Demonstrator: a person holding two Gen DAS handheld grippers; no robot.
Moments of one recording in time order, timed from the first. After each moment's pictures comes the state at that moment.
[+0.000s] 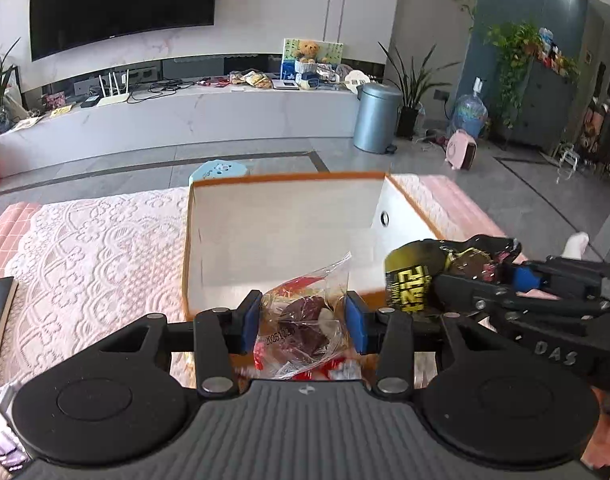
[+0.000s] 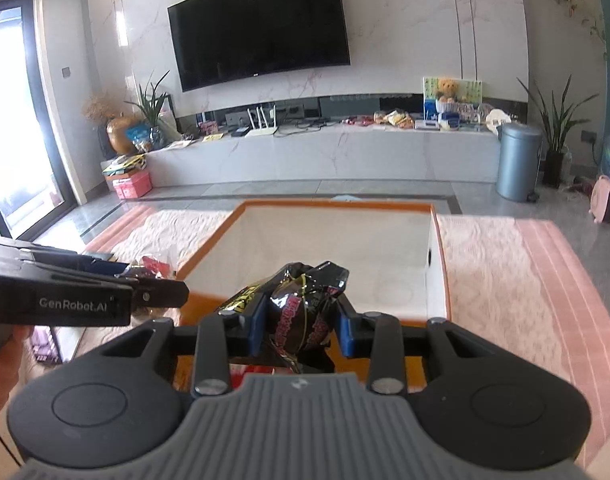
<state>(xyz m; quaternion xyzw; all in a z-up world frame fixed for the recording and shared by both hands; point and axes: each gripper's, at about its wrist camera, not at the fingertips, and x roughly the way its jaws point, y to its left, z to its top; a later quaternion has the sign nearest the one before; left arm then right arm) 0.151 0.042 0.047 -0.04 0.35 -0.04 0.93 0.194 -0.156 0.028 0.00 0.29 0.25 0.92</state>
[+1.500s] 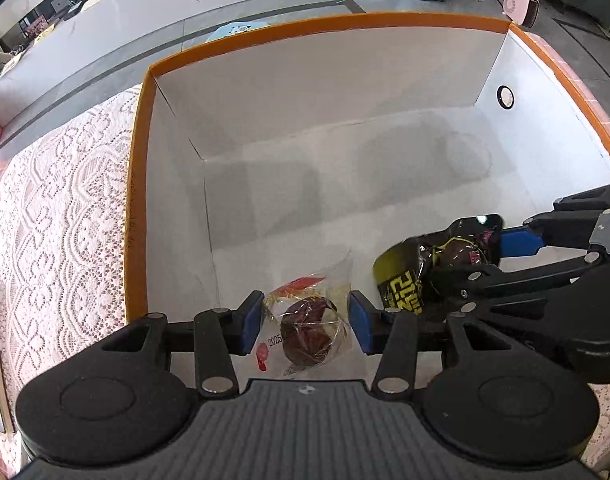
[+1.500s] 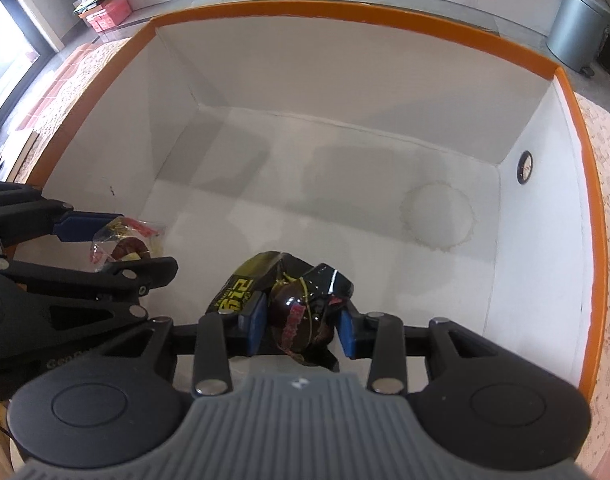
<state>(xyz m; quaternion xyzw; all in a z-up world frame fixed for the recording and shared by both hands) 0.304 0.043 -0.068 0.04 0.57 0.01 0.82 0.397 -0.076 -0.093 -0.09 0.57 0.25 0.78</state>
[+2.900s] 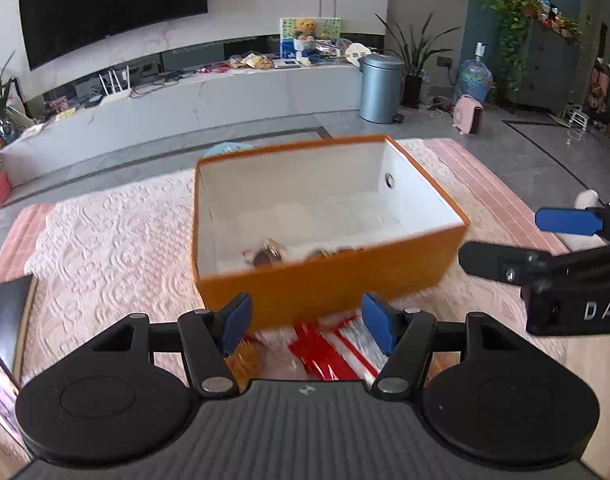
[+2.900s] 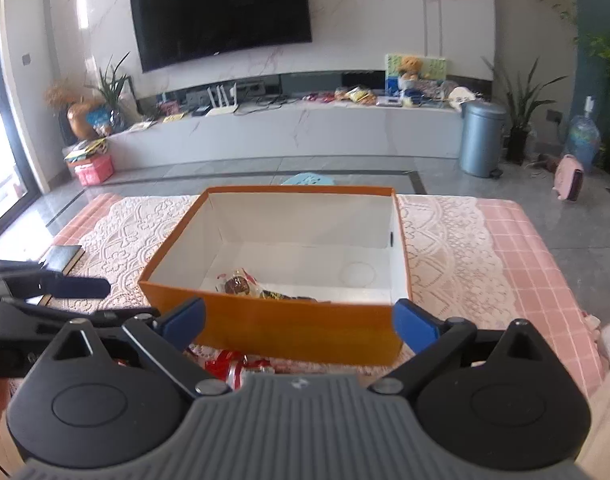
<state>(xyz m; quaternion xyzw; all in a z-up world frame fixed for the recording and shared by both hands) 0.130 0.015 0.032 0.01 0.39 -0.02 0.92 0.188 -0.157 0.043 -0.01 0.33 0.18 0.93</state>
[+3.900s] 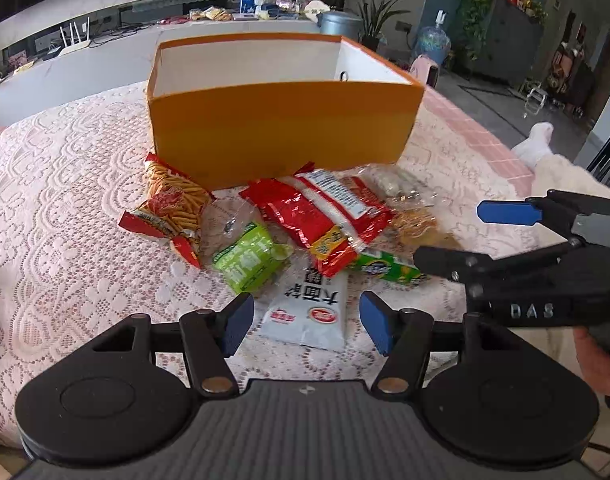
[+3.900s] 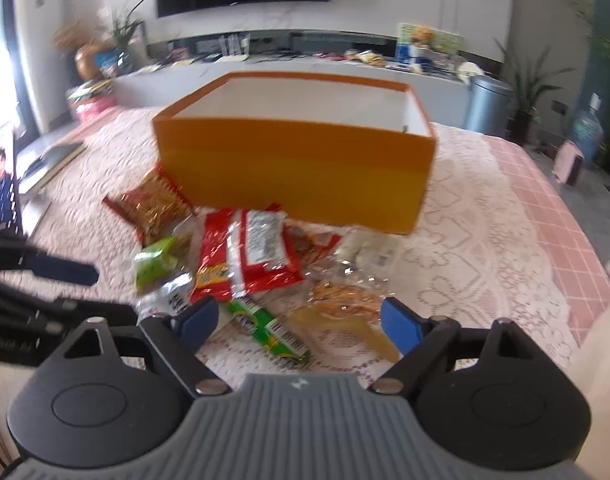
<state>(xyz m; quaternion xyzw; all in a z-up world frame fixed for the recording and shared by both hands) 0.063 0.031 -0.057 -0.02 0.43 -0.09 0.90 0.101 -0.154 -0.071 -0.08 0.36 0.20 0.91</state>
